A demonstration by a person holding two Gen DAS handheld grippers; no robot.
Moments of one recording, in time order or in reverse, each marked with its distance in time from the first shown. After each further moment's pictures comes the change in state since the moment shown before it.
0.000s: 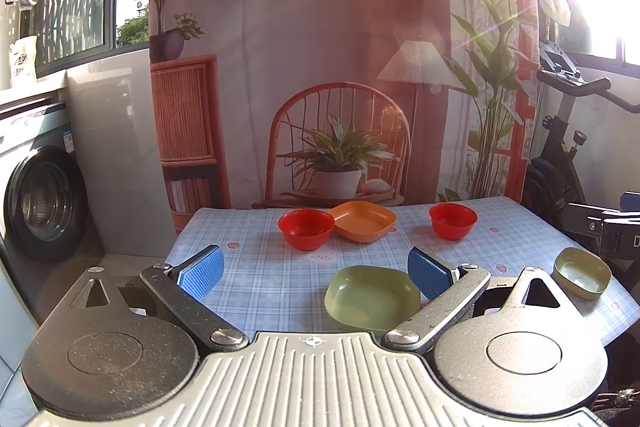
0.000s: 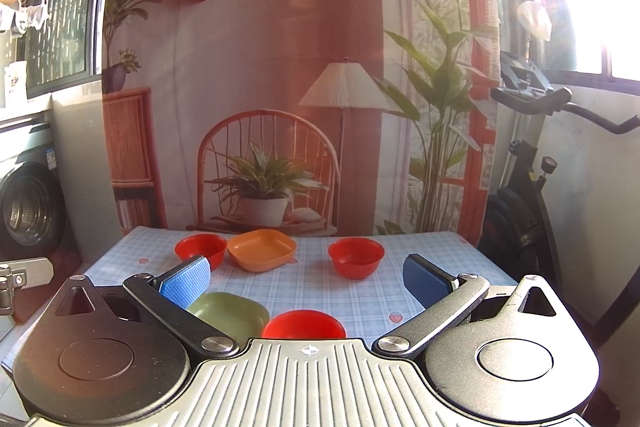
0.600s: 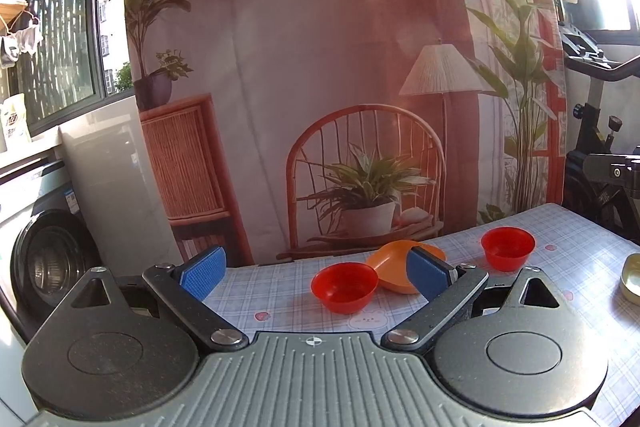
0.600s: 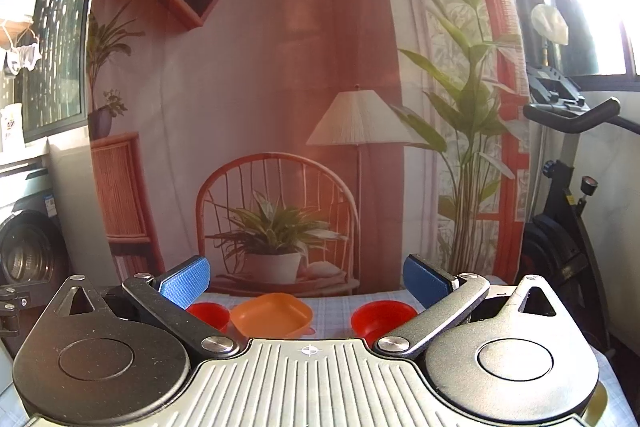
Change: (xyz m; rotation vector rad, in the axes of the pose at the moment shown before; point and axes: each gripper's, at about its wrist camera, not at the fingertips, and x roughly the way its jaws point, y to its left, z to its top) left arm 0.099 0.013 0.049 0.129 -0.052 0.071; right arm 0.124 -0.007 0.058 0.048 -0.076 0.046
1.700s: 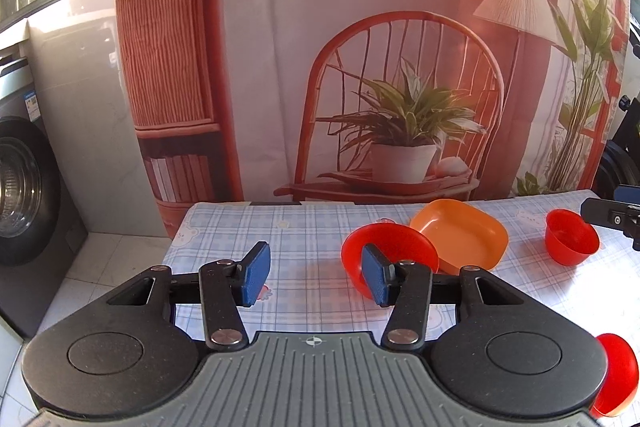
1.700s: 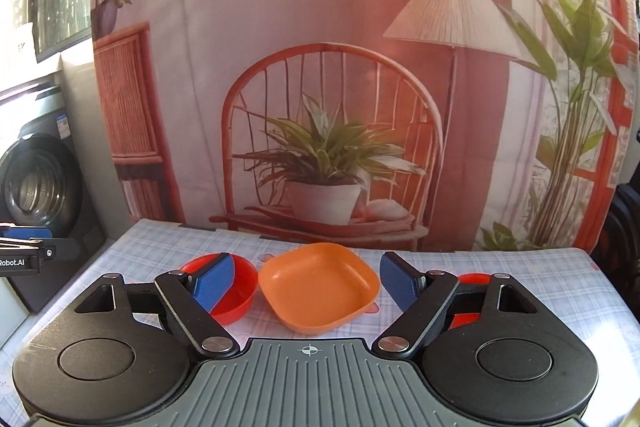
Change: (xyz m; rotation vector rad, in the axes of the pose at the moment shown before) left arm 0.198 0.087 -0.025 -0.158 0.245 -0.096; right arm 0.206 0.065 -0.032 -0.078 0.272 0.128
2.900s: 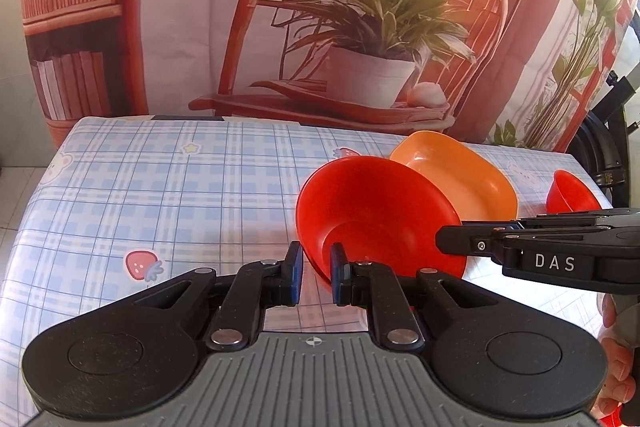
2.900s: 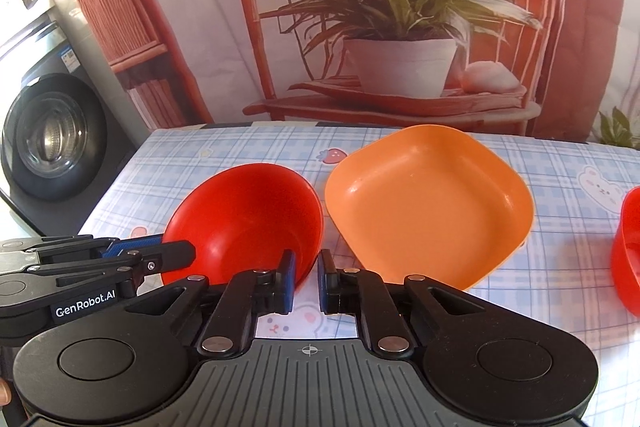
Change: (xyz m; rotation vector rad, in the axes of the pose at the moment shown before) left arm 0.158 -0.007 -0.034 -0.068 0.212 -0.230; right arm 0.169 0.035 -0.032 0.113 0.364 0.158
